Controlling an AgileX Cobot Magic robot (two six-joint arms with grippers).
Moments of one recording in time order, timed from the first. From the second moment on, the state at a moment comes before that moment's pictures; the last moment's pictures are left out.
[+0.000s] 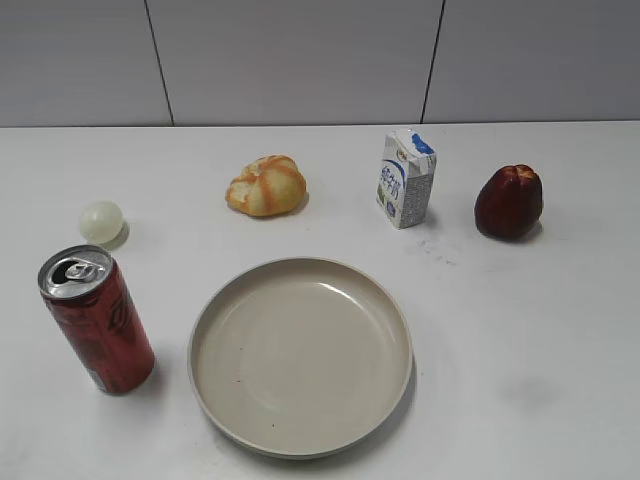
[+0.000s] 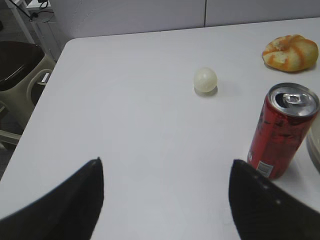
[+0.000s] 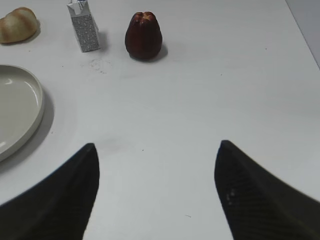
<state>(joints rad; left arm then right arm) -0.02 -0.01 -0.50 -0.03 1.04 0.13 0.11 -0.01 -0.49 0.00 1.05 0.05</state>
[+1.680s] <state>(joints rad) -0.02 -0.01 -0.50 -0.03 1.04 0.13 0.11 -0.01 -0.49 0.00 1.05 0.05</state>
